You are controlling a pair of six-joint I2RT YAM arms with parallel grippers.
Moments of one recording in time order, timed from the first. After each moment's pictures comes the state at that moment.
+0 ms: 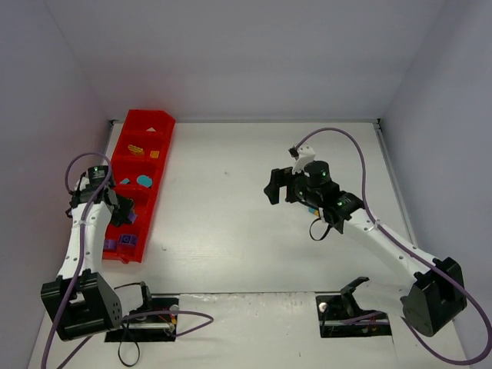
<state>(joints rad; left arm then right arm) 0.21 1.16 0.98 -0.89 -0.19 -0.88 0.54 1.19 0.84 -0.15 -0.05 0.27</state>
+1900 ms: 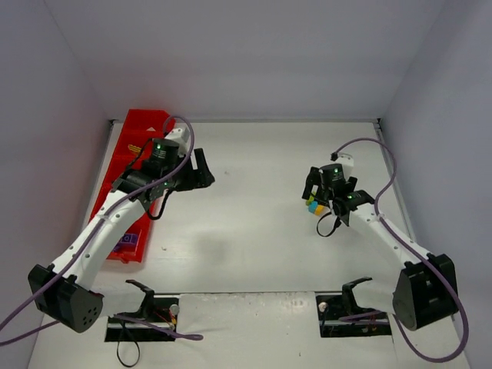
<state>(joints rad) -0.41 1.22 1.25 -0.71 0.05 -0.51 0.33 1.19 0.78 -0.36 0.32 0.49</state>
